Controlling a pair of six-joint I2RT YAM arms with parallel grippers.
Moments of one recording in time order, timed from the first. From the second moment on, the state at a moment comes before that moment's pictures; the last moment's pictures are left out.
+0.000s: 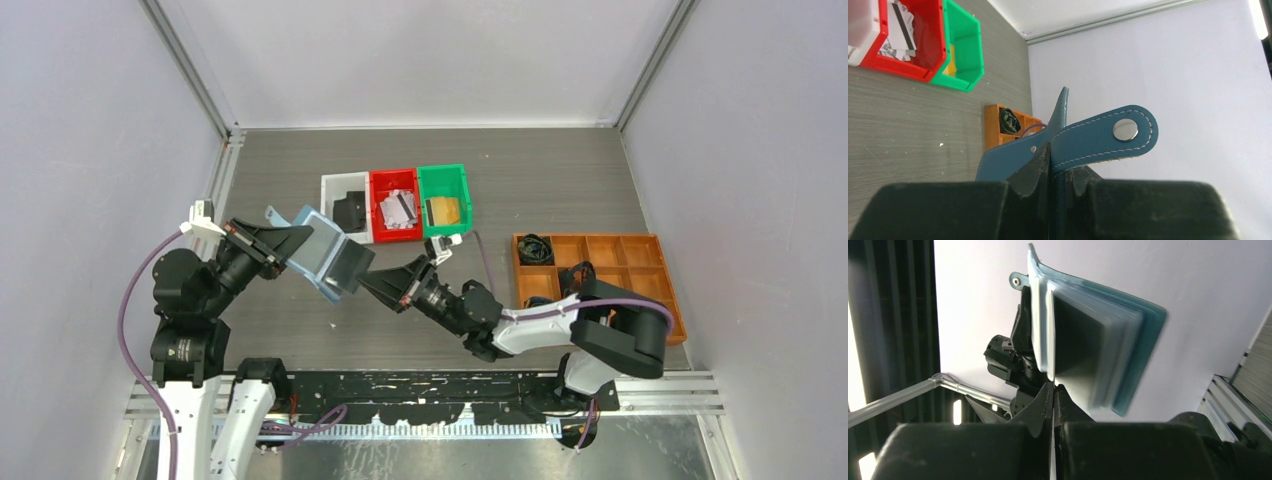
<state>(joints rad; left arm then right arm) -0.01 0.49 0.88 -0.46 0.53 -1.23 1.20 1.55 0.56 1.41 0.15 1.52</state>
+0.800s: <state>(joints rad) -0.01 0.55 1.14 -0.51 0.76 -0.91 0.75 1.26 1.00 0.22 -0.17 1.09</state>
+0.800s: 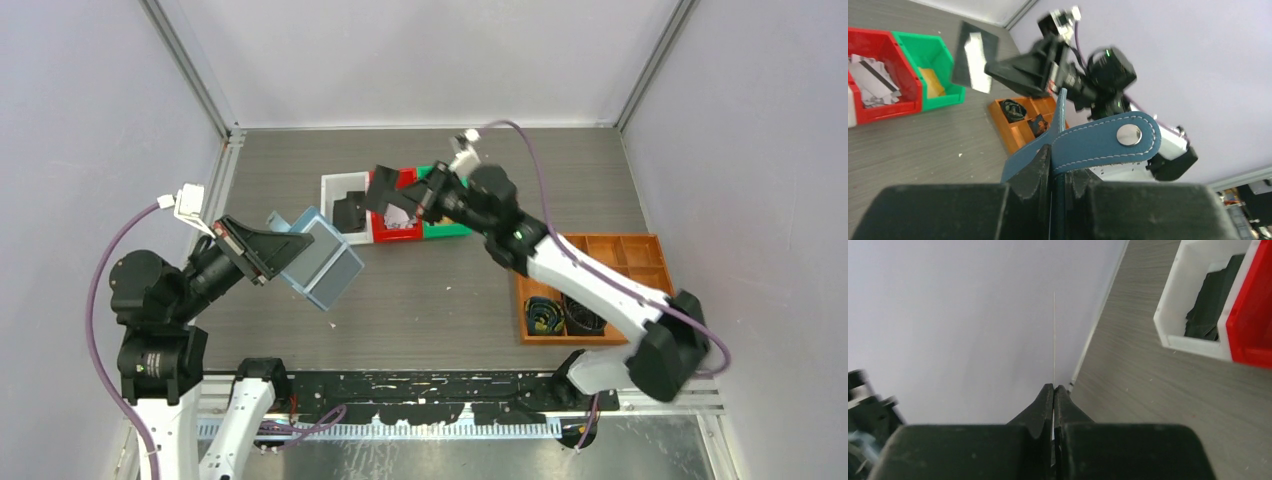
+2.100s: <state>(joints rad) -0.01 0.53 1.14 -0.68 0.88 -0.76 0.74 2.31 2.02 -0.37 -0.25 0.69</state>
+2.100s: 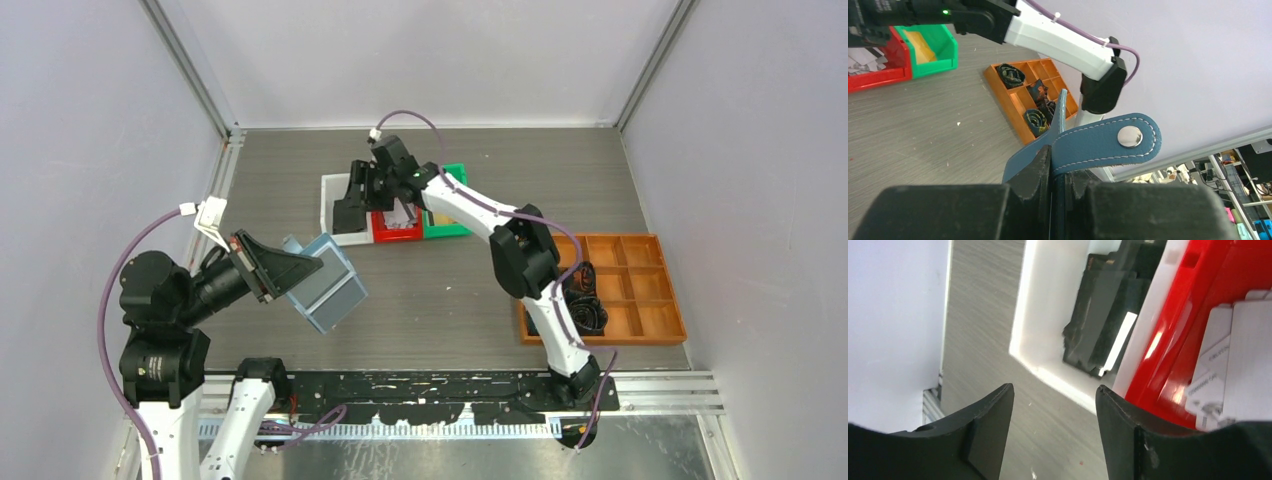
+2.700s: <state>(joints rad) -0.01 0.52 1.13 -0.50 0.92 -0.92 0.77 1.30 0.97 0.35 -0.65 0.81</state>
